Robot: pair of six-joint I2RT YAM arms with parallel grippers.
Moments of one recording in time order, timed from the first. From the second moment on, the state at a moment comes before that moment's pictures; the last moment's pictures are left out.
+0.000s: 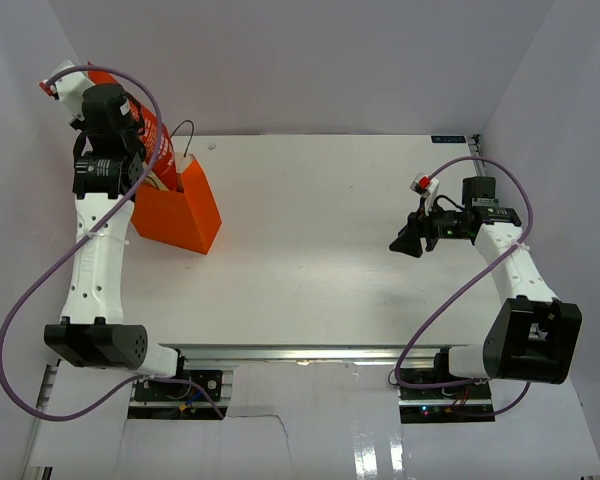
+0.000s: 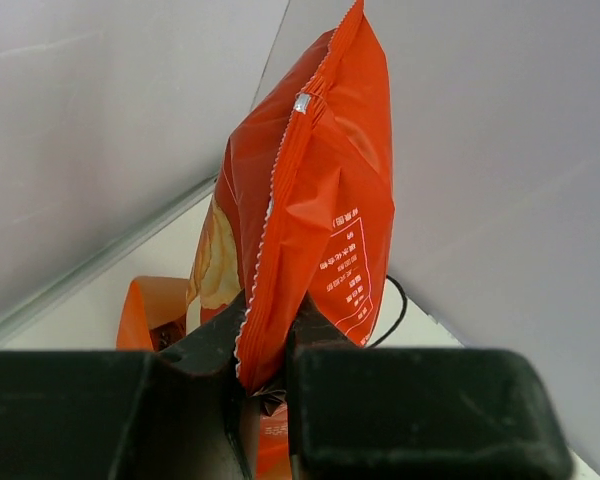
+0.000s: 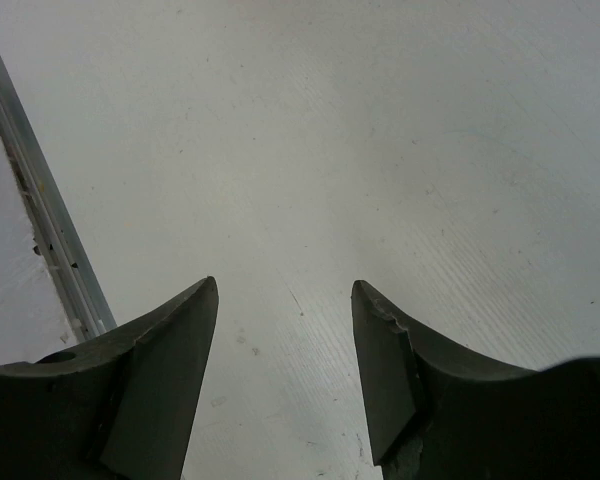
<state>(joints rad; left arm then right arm) -0.04 1.44 1.80 -0.54 -0.62 -0.46 -0.06 1.34 1.03 -0.73 -0.99 -0.66</state>
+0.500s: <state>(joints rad) -0.03 1.29 1.76 -0.61 -0.57 -0.59 -0.06 1.34 1.02 -0.72 -0.99 -0.66</state>
